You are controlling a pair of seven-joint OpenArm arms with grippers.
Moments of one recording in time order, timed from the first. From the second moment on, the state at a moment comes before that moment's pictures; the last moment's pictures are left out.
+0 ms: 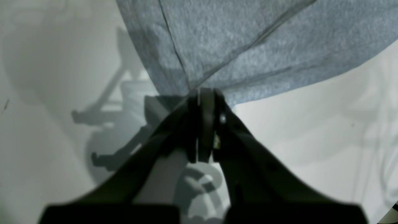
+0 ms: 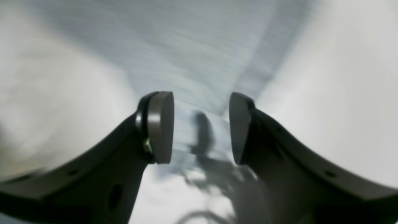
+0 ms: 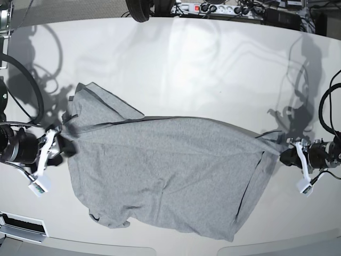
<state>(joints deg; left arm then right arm) -32.5 -43.6 31.4 52.3 -44.7 -40.3 35.8 11.2 31.2 1.9 90.3 54.1 40.8 -72.4</state>
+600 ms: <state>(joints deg) -32.5 -43.7 31.4 52.3 -44.6 -40.4 35.5 -3.6 18.1 1.9 90.2 39.0 40.5 -63.2</state>
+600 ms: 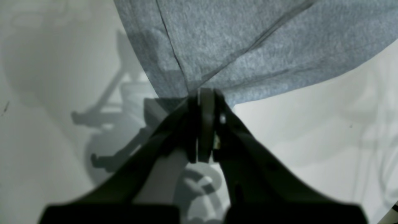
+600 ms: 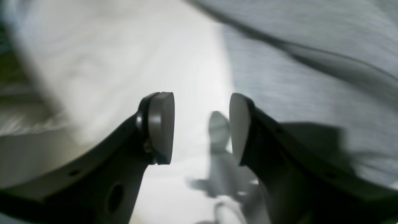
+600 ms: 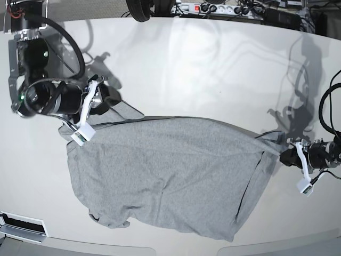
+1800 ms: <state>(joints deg) -32.5 -43.7 31.4 52.3 -45.8 -40.4 36.6 -0.6 17.9 -10.6 75.0 0.7 17.6 -38.9</state>
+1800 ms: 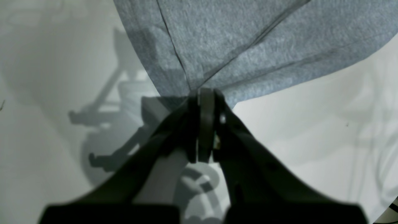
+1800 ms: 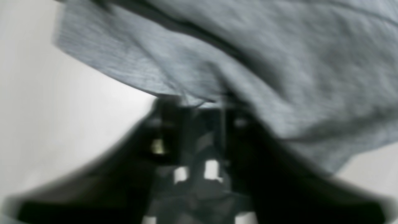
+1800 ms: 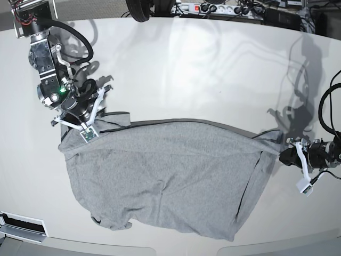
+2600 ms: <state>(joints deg) -32.9 -47.6 31.4 52.3 -46.1 -40.4 36.6 1.3 33.9 -10.7 108.3 25.4 38.8 -72.5</state>
